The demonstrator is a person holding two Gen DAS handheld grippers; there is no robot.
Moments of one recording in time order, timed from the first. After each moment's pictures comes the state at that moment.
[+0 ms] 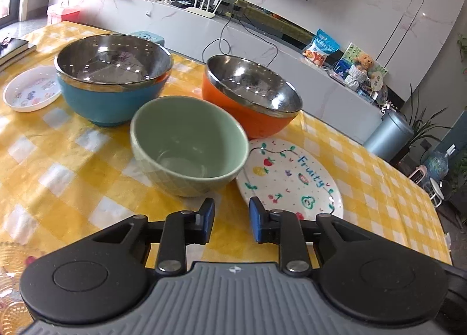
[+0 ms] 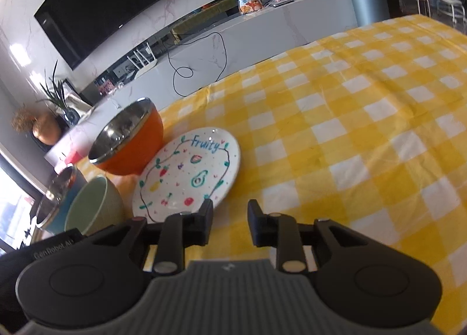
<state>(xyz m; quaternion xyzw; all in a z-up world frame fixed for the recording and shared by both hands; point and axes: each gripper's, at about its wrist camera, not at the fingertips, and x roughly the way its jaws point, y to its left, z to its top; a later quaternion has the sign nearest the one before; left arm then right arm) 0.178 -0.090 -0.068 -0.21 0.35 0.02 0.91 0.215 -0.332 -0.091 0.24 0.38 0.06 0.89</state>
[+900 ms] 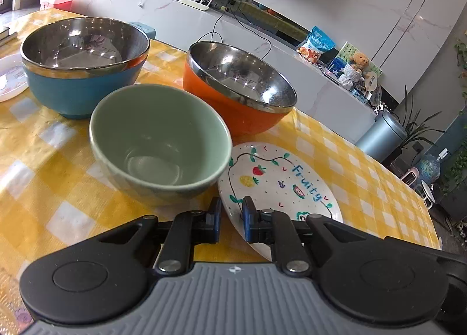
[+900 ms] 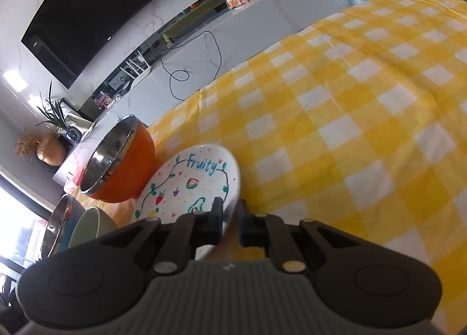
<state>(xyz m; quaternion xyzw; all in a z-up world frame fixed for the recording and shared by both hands) 0.194 -0.094 -0.081 -0.23 0.36 0.01 0.90 0.245 -0.339 -0.105 0.29 0.39 0.05 0.87</state>
